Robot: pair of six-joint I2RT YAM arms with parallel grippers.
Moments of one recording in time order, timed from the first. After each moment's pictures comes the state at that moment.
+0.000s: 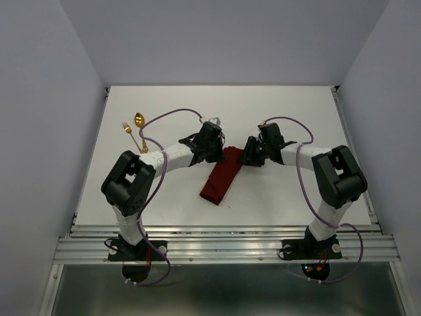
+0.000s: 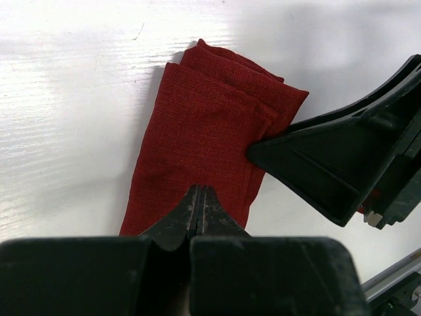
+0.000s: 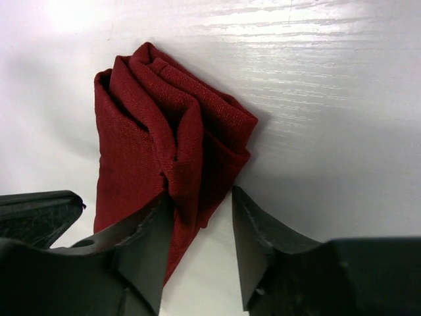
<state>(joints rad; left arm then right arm) -0.70 1.78 1.15 -0.18 0.01 -0.71 0.38 1.78 0.96 -0.06 -0.33 0.68</state>
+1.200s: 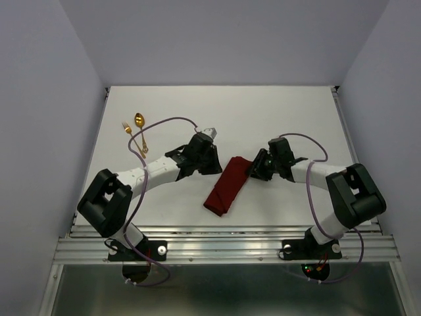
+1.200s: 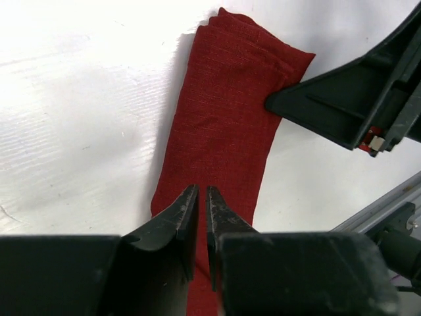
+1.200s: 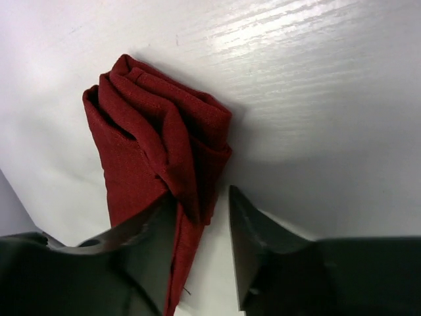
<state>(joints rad) -0.74 1.53 0.93 -0.19 0.09 -0.70 0.39 1.57 0.69 0.02 -0.23 0.89</state>
